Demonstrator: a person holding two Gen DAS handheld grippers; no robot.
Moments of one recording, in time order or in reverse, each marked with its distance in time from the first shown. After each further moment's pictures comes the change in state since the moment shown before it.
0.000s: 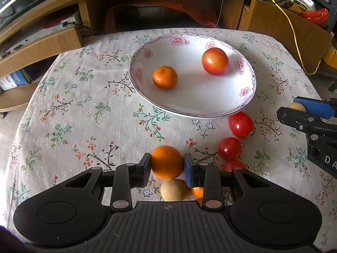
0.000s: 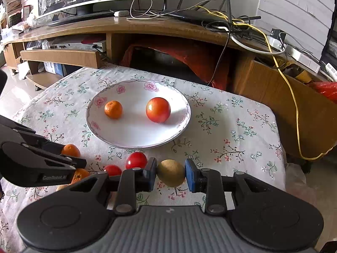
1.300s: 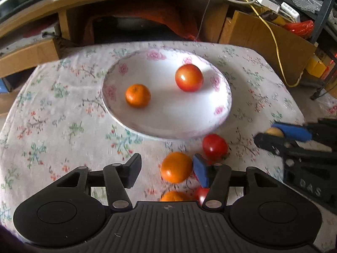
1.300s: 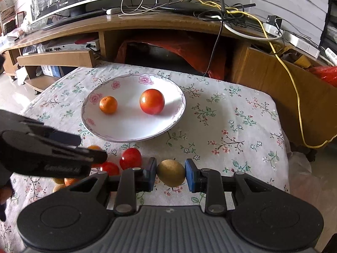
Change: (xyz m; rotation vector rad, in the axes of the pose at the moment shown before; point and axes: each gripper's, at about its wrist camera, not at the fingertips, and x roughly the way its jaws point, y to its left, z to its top) left arm 0.006 -0.014 0.019 0.002 -0.059 -0.109; right arm 0.008 -0.015 -0.003 0.058 0.037 0.025
